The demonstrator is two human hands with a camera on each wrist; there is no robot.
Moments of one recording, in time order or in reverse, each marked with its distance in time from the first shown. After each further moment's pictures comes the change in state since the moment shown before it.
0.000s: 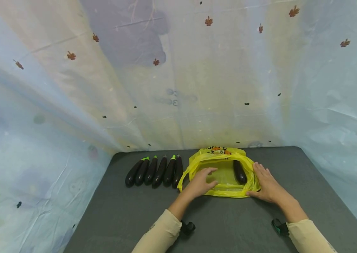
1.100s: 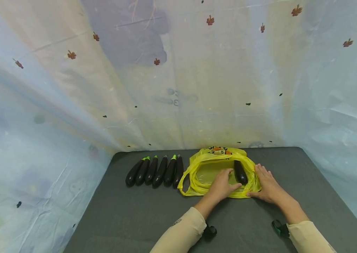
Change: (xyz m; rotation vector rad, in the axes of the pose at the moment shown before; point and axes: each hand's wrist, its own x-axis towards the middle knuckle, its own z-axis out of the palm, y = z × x) left_hand 0.043 0.037 0.074 0.094 0.104 -0.115; right_hand 0.002 -0.004 0.001 0.003 0.024 0.057
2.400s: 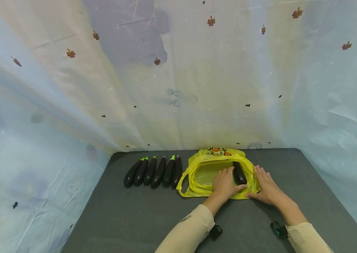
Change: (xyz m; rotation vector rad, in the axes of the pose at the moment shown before) left_hand 0.014 0.019 0.017 0.343 0.074 -0.090; right_hand -0.001 0.001 0.004 0.000 0.006 -0.006
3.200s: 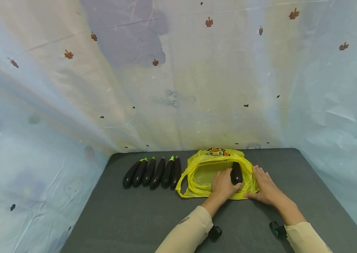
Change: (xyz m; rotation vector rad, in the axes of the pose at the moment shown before) left_hand 0.001 0.000 0.002 -0.070 0.005 -0.025; right_hand 0.000 -0.003 -0.003 -0.017 0.003 0.006
